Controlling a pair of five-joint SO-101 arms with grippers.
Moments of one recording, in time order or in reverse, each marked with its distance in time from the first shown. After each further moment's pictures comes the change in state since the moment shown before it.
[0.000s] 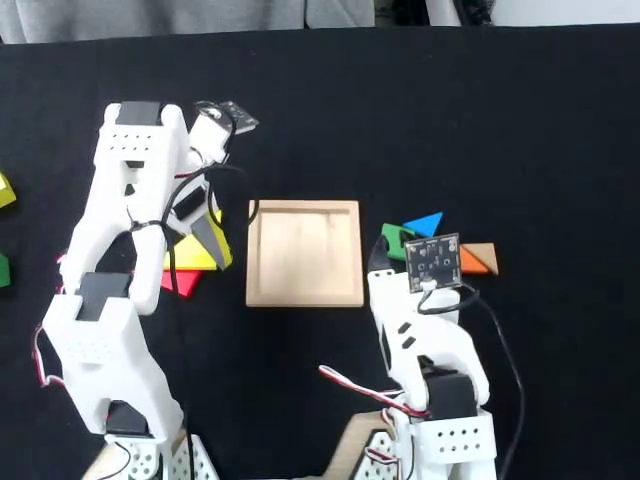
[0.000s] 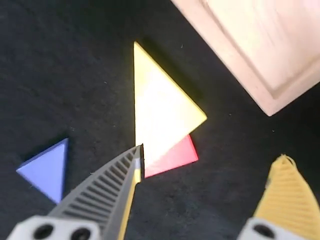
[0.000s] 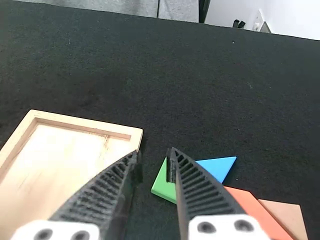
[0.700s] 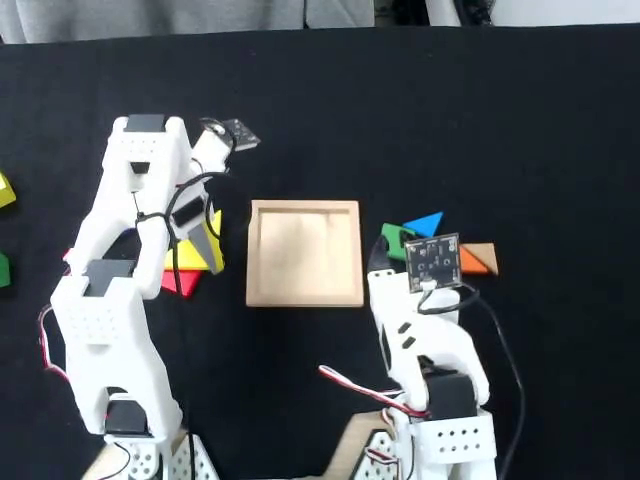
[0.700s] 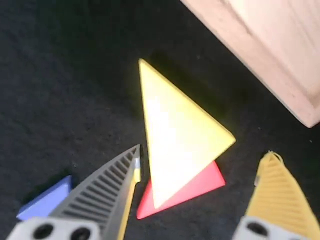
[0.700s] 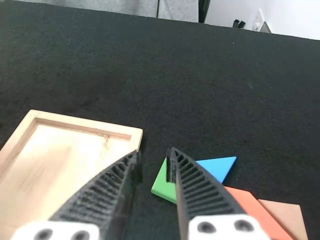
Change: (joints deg) left arm -1.1 6.9 0.8 -7.1 -6.8; right arm 0.0 0.0 0.0 0.0 0.0
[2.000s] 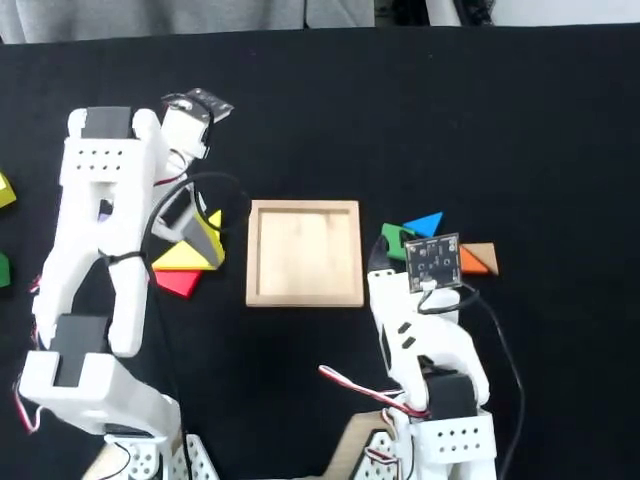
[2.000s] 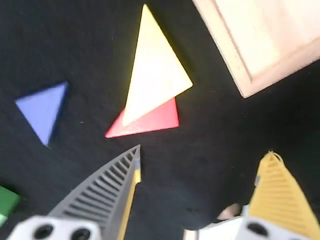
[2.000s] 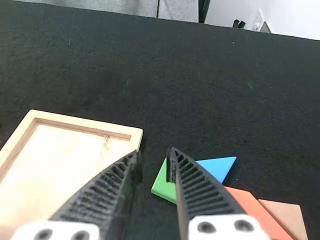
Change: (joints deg) left arm 0.4 -24.3 7.0 12.6 20.1; right arm 0.0 0.0 0.0 0.0 0.0
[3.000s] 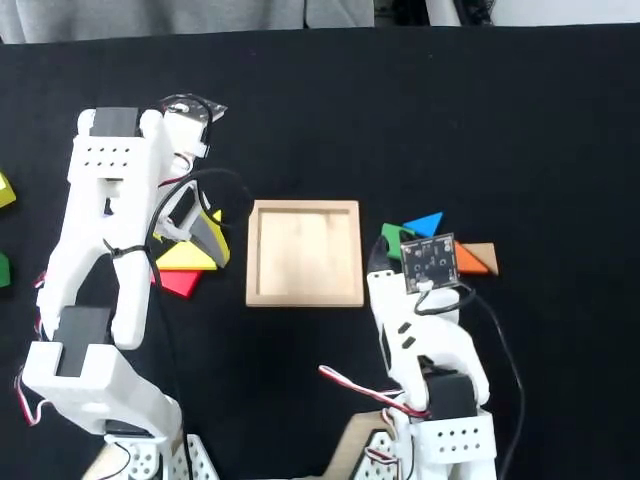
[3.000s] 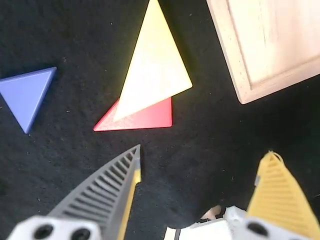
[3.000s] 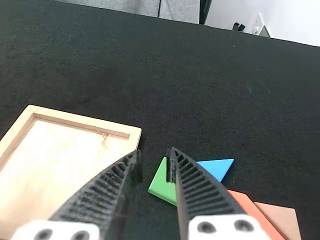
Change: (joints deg) left arm 0.3 1.8 0.4 0.0 4.6; right arm 0.0 0.0 0.0 0.0 2.2
